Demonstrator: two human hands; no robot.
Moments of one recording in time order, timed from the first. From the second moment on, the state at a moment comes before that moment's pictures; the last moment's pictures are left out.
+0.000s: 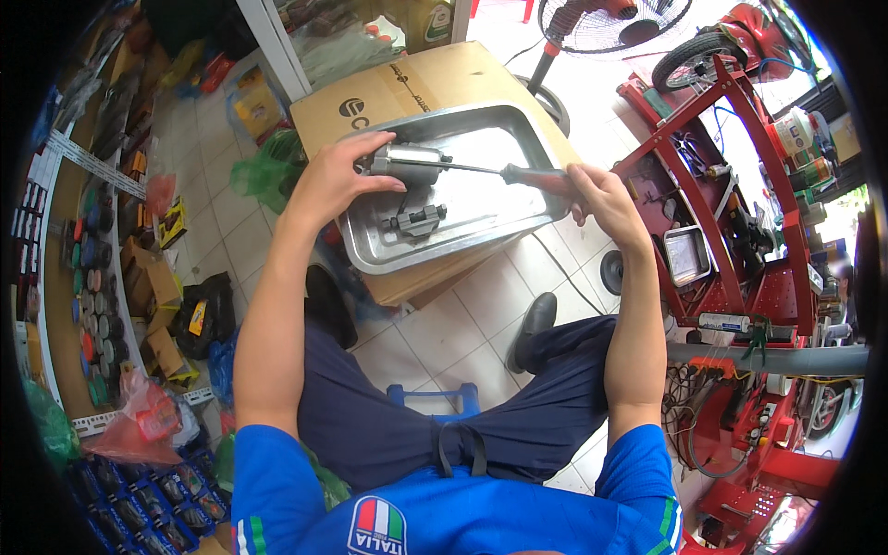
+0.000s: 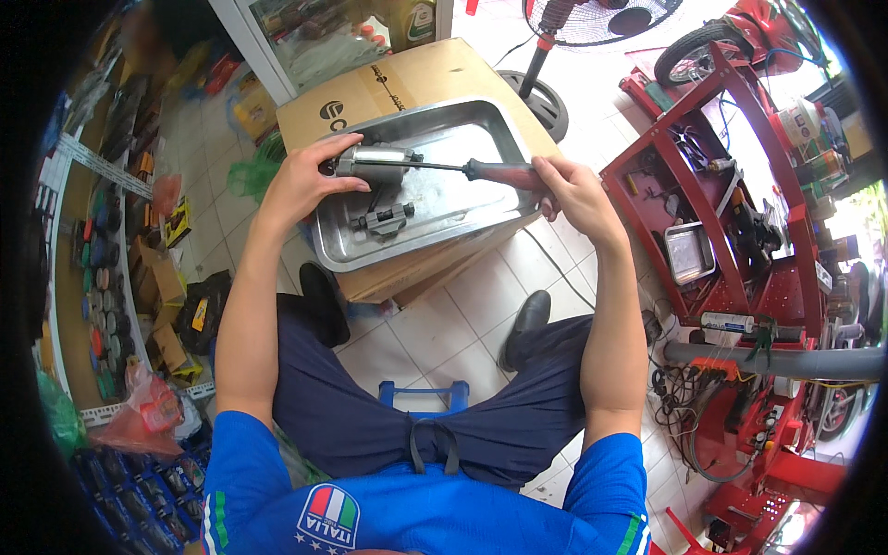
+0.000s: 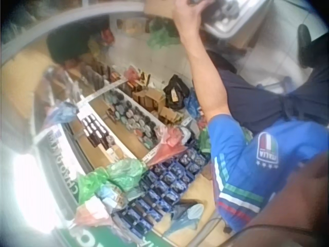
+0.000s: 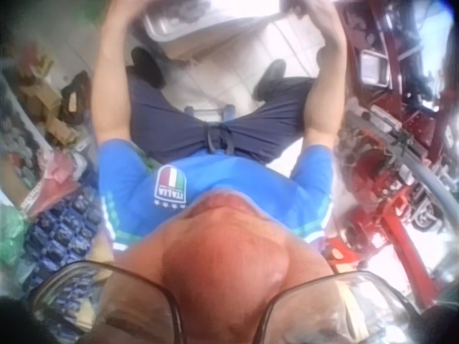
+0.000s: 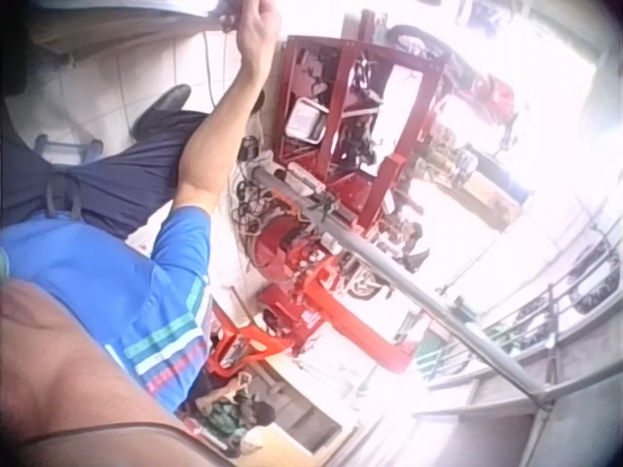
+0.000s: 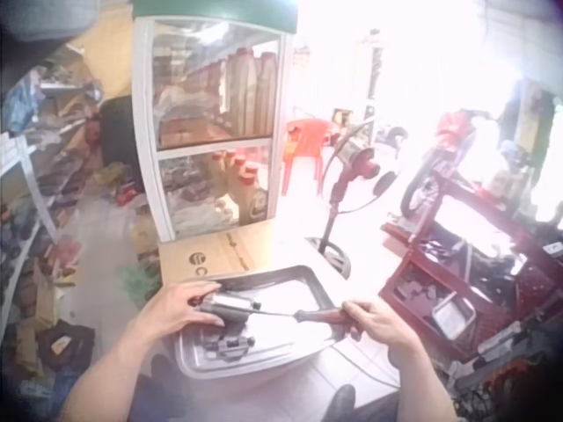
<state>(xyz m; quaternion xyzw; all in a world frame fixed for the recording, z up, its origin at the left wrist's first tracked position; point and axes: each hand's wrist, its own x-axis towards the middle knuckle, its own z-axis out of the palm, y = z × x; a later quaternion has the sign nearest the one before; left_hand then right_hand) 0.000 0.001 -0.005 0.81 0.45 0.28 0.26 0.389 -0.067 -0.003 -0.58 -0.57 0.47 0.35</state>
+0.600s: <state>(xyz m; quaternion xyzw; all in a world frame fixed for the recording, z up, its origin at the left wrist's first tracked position) 0.003 0.008 -0.004 0.78 0.48 0.26 0.30 0.389 -0.078 0.003 -0.57 -0.59 0.46 0.34</state>
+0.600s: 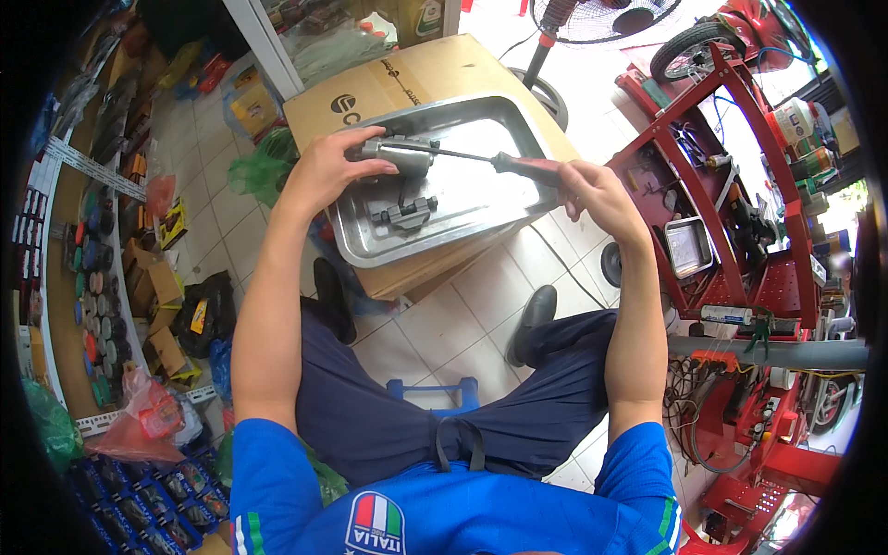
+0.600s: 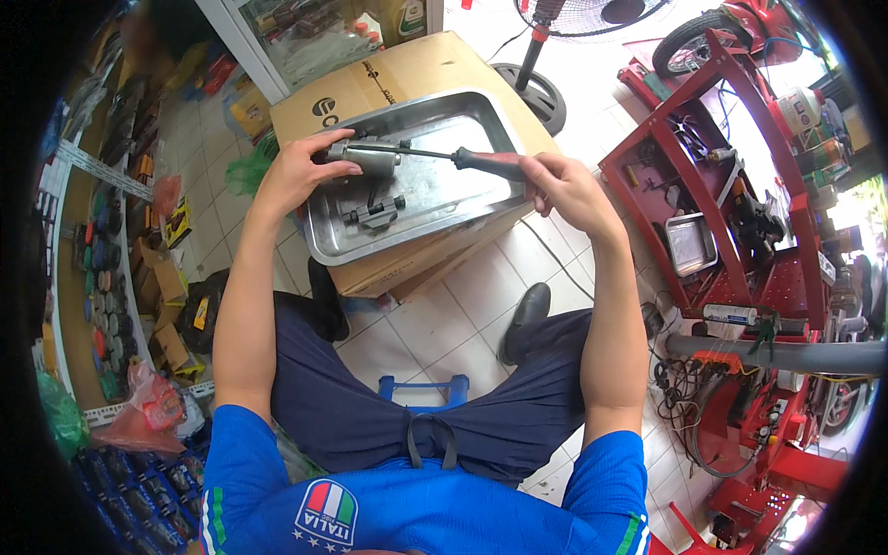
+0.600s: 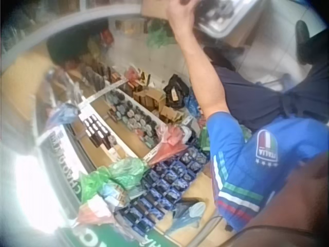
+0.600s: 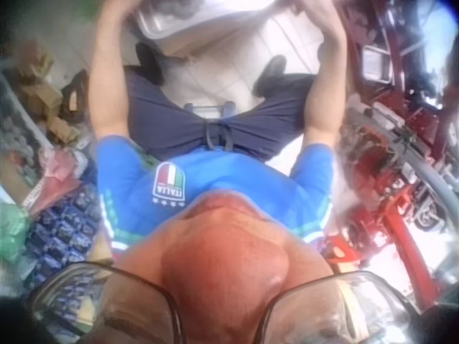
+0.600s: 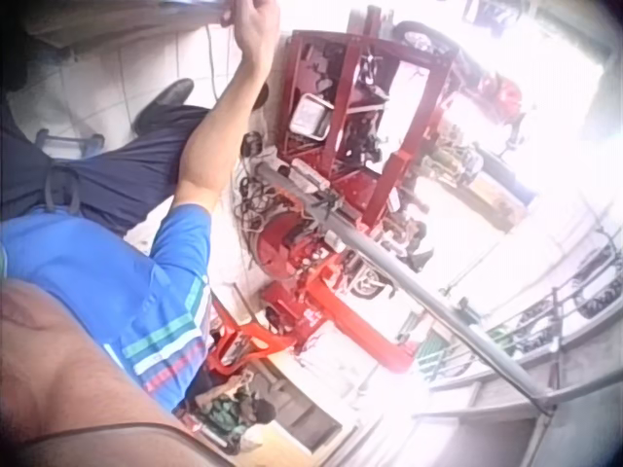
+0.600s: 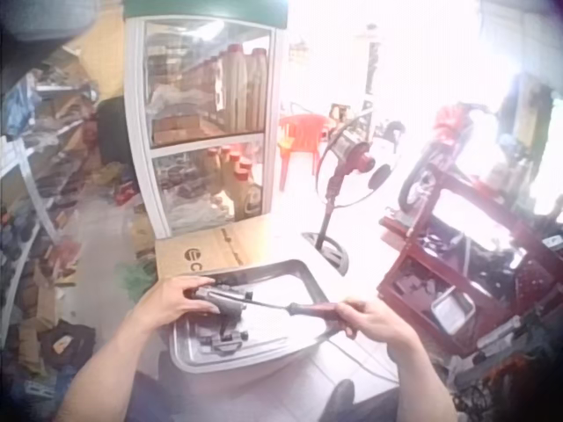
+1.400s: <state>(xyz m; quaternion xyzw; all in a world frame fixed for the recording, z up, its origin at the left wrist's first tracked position) 0.004 0.000 0.001 0.76 0.51 0.31 0.27 0.408 -0.067 0.009 -0.60 -0.48 0.38 0.52</state>
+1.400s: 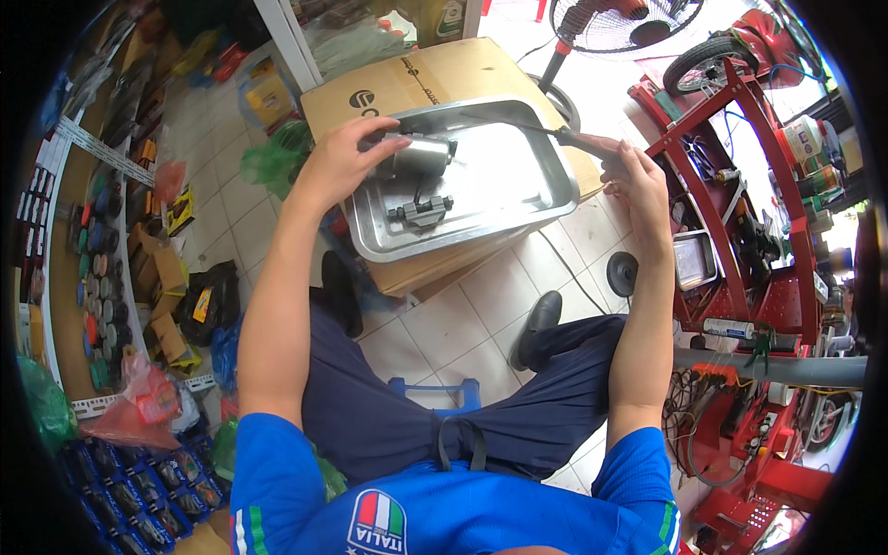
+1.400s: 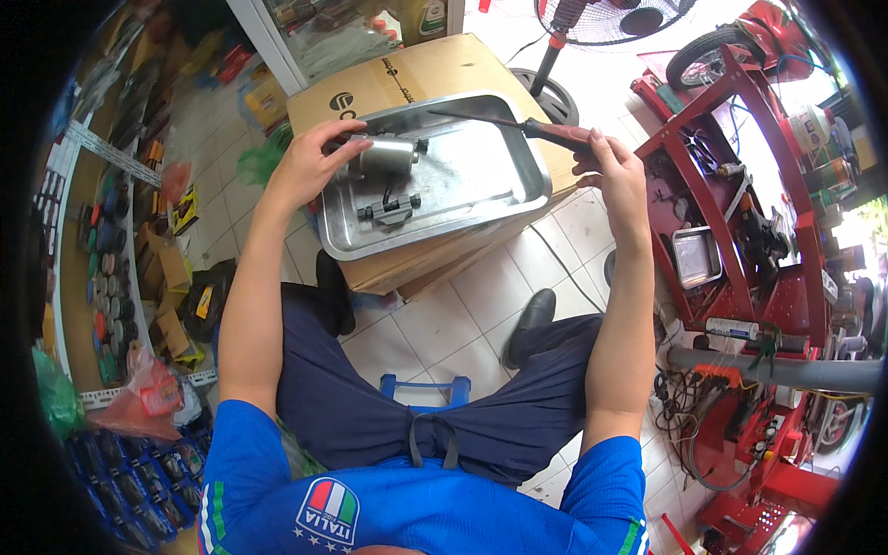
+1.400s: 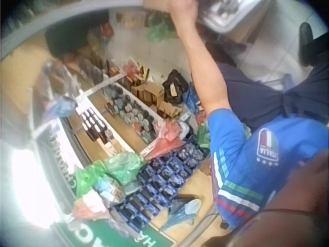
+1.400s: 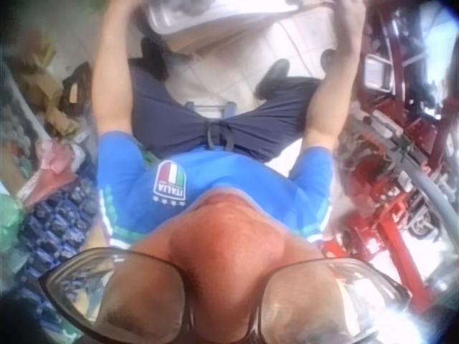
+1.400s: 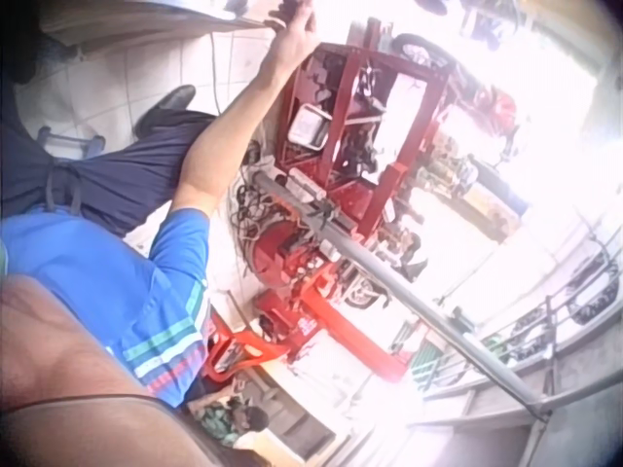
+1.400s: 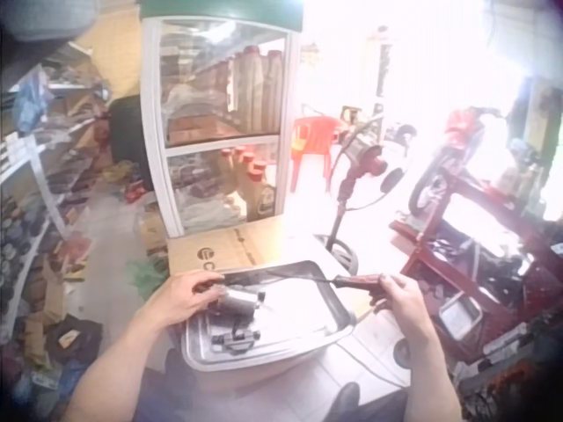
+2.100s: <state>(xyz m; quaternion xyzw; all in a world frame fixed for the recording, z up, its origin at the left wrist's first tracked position) 0.002 -0.004 -0.003 0.82 0.45 0.24 0.25 0.397 -0.072 0.005 -0.63 -0.62 0.33 0.34</state>
